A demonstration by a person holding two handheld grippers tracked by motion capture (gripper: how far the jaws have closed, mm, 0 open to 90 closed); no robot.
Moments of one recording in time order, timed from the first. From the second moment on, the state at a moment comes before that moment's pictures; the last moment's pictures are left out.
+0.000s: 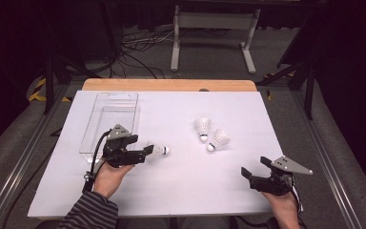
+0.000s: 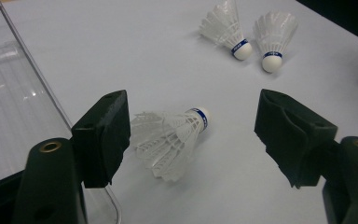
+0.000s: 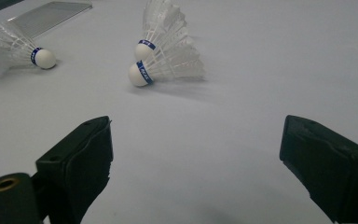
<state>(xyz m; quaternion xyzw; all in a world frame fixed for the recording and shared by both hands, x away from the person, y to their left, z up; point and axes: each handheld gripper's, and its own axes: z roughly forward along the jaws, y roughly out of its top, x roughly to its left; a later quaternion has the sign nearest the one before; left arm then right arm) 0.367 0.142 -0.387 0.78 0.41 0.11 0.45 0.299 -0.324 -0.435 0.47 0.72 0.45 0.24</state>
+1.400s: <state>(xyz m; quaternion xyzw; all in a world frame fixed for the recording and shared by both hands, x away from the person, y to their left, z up) 0.396 0.111 -0.395 0.84 0.46 0.07 0.30 0.299 -0.324 -0.435 0.47 0.72 0.46 0.23</state>
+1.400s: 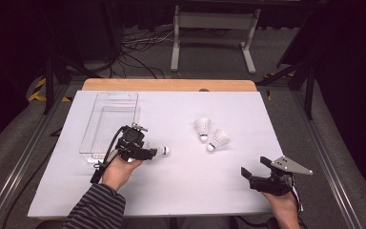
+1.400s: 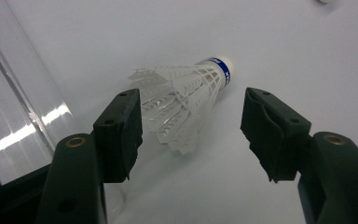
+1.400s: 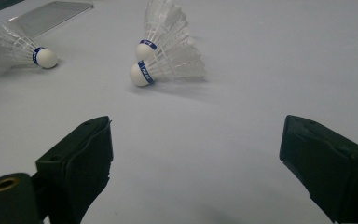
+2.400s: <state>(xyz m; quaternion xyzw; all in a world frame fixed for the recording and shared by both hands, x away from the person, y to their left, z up) 0.404 0.095 -0.404 0.86 0.45 0.06 0.25 0.299 -0.324 -0.434 0.47 0.72 0.46 0.23</state>
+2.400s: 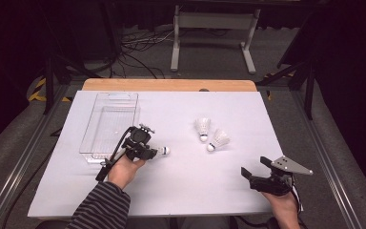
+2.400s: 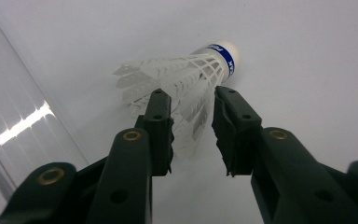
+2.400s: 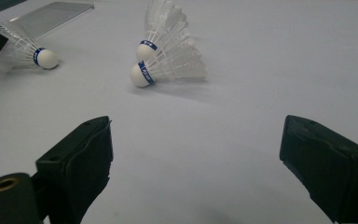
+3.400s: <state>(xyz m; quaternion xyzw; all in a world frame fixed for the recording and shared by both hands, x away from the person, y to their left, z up) 0.404 0.092 -0.397 0.87 0.41 0.06 0.27 0.299 -0.323 -0.435 0.47 0.72 0.46 0.23</state>
